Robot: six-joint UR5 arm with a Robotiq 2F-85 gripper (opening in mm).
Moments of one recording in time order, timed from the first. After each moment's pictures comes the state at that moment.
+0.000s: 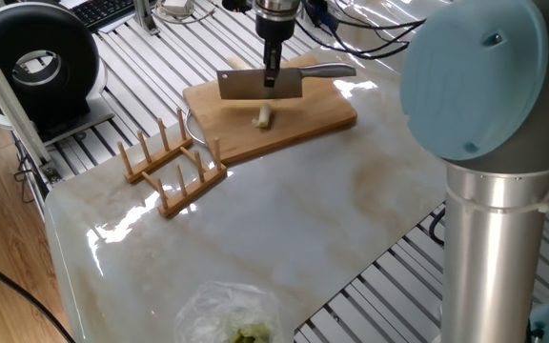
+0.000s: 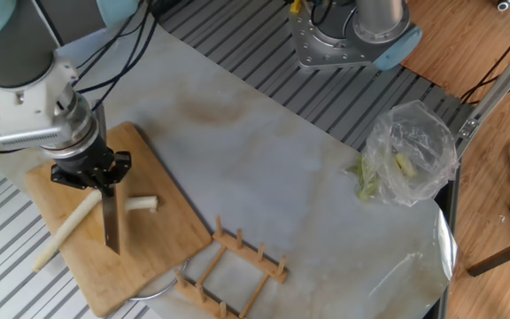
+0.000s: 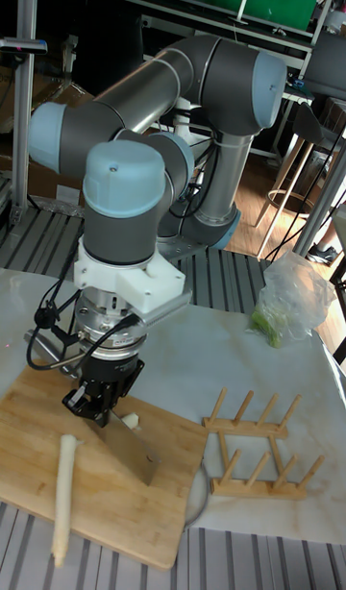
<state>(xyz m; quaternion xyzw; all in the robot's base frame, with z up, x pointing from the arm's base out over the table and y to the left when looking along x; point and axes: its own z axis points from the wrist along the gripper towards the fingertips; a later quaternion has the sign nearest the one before) 0.678 -0.059 0.078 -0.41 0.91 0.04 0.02</state>
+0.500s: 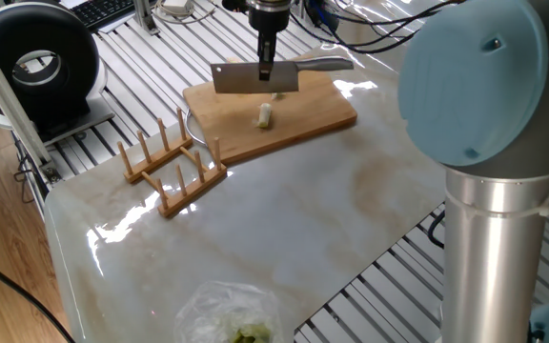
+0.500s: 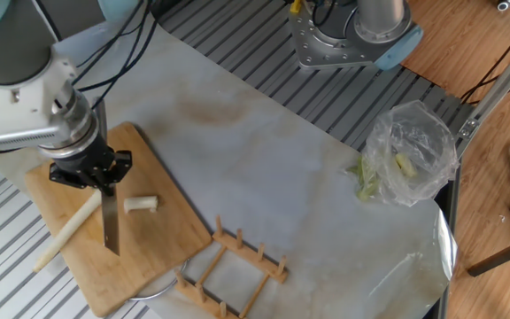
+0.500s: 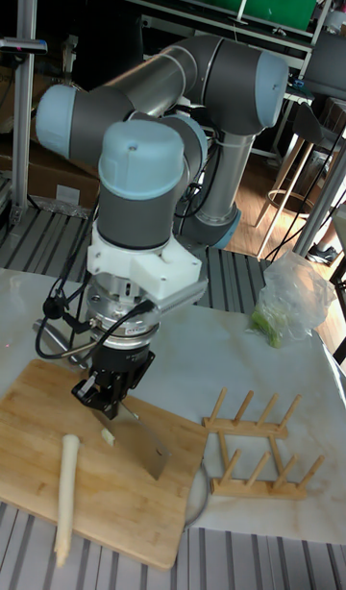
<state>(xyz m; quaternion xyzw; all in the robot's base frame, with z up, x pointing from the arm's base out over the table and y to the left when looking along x) 0.679 -0.051 0.106 -0.40 0.92 0.04 0.02</state>
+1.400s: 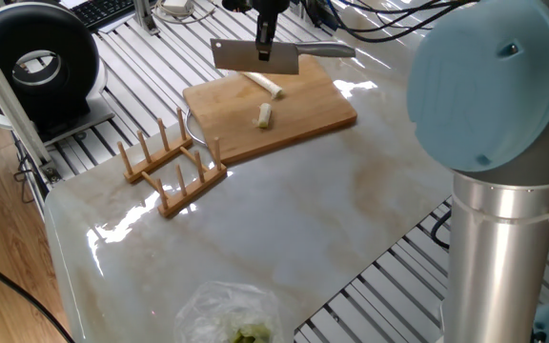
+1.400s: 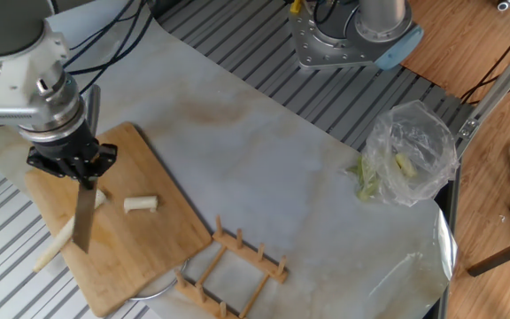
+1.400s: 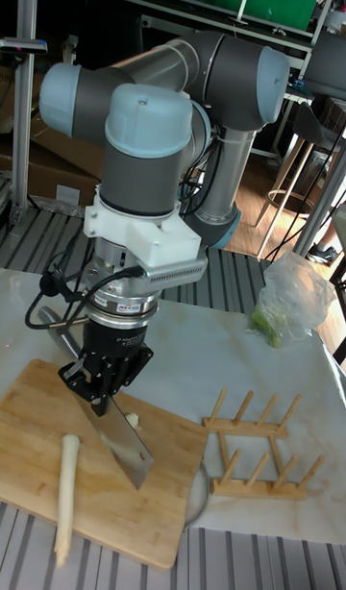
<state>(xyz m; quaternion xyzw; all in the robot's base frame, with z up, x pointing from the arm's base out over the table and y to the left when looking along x) 0.702 -0.067 0.130 -0.32 0.95 0.00 0.05</state>
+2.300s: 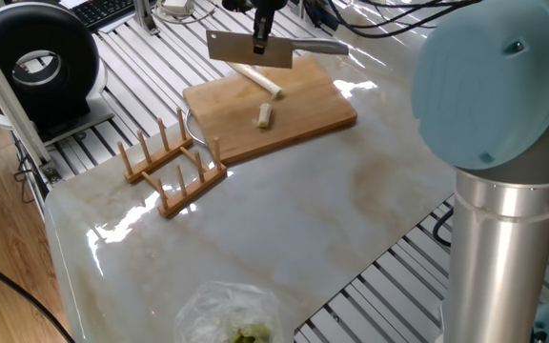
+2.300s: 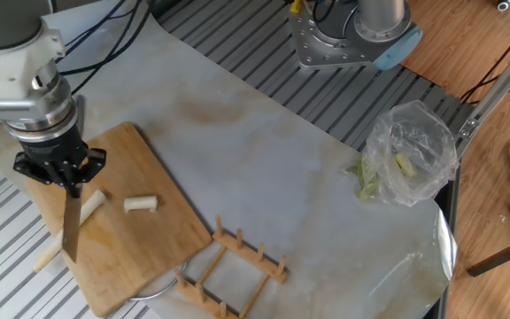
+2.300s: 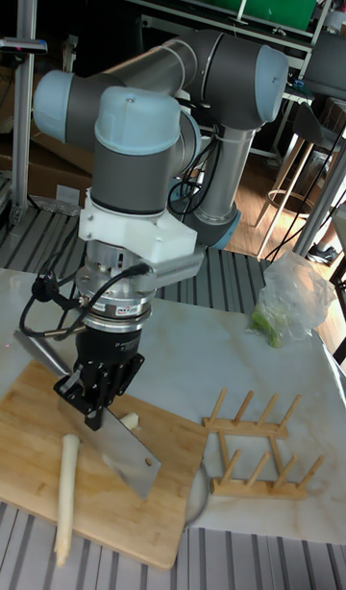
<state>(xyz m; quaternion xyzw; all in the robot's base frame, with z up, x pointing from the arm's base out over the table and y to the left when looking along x) 0.722 -0.070 0.128 -0.41 0.91 -0.01 0.09</state>
